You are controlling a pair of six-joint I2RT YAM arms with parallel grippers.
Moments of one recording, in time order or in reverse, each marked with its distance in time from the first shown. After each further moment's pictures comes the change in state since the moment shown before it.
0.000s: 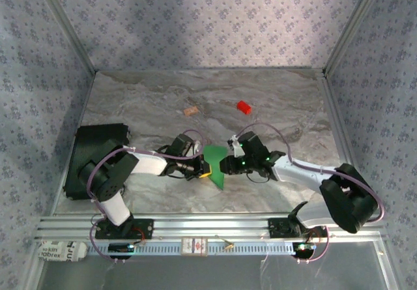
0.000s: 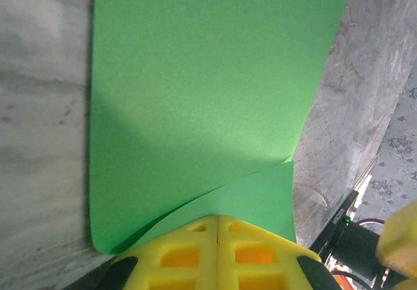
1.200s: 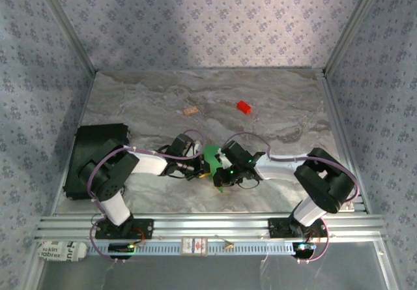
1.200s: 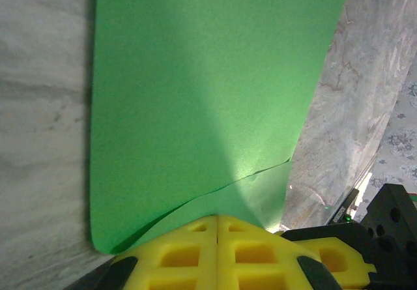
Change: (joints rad) left arm 0.001 0.005 0.001 0.008 0.003 0.010; right arm 0.124 0.208 0.061 -0.058 -0.005 0.024
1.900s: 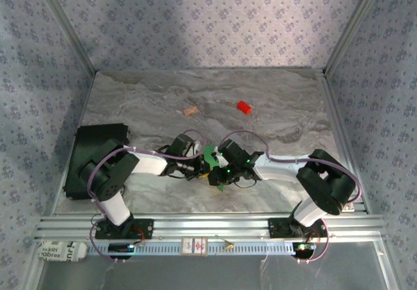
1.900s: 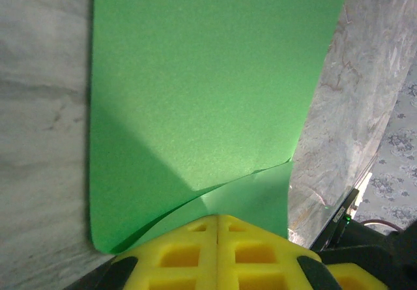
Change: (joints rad) left arm 0.000 0.000 0.000 0.000 0.000 0.000; right arm 0.035 0.003 0.040 0.003 0.011 0.022
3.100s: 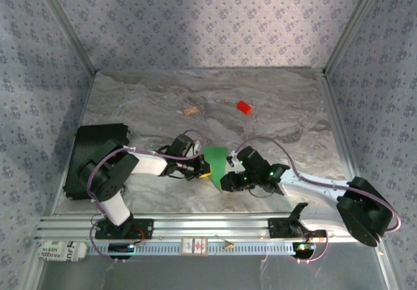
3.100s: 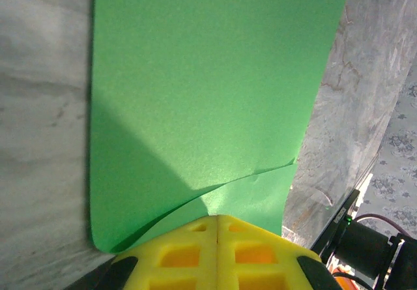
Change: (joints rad) left arm 0.000 -0.007 -0.008 0.004 -0.008 -0.004; right arm -0.036 -0.383 -0.190 -0.018 -0.007 0.071
